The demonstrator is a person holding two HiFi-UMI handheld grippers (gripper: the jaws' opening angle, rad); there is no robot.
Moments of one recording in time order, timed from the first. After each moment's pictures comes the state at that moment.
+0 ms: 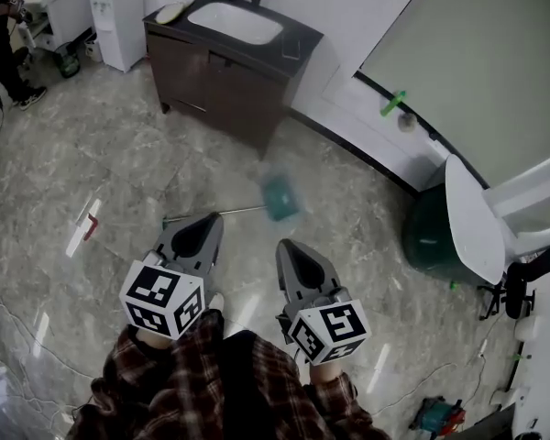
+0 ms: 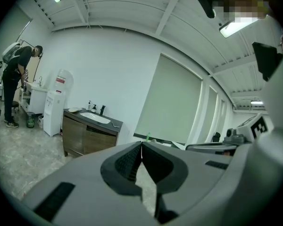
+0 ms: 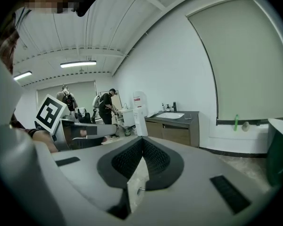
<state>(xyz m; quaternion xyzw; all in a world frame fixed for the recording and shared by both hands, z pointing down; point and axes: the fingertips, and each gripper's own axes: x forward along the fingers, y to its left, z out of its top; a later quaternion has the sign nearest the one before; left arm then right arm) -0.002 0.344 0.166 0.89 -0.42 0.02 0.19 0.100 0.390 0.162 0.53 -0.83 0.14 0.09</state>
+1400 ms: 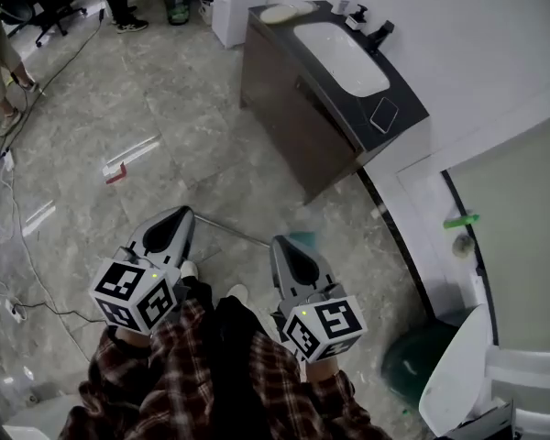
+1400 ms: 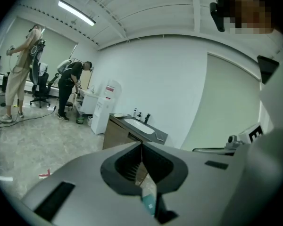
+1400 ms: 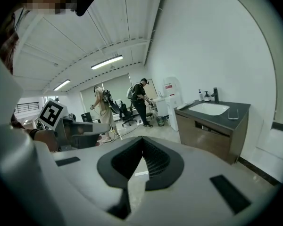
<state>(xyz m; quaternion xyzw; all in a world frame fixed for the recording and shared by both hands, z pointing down) -0.022 0.183 0.182 0.70 -0.67 -0.03 0.25 0.122 0.151 0.182 0.27 -0.94 0.17 0.14</state>
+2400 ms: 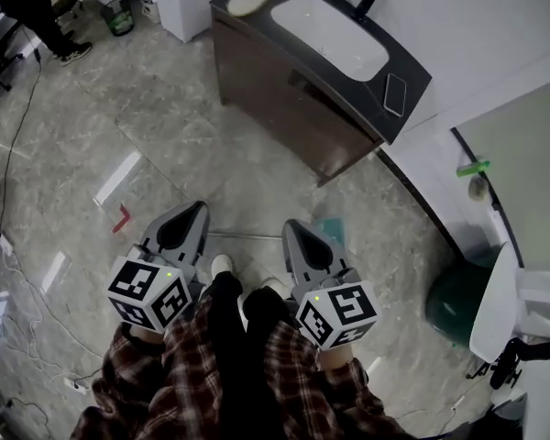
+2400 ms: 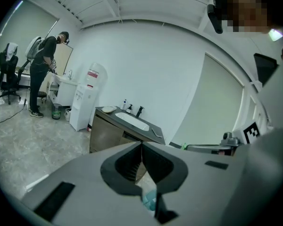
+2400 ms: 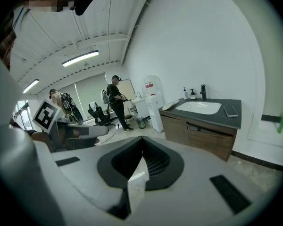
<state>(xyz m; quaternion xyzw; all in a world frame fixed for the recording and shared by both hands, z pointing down) -0.190 0.038 0.211 0.79 -0.54 0.01 0.28 -0.054 0.037 0.205 0.41 -0.88 0.20 0.14</state>
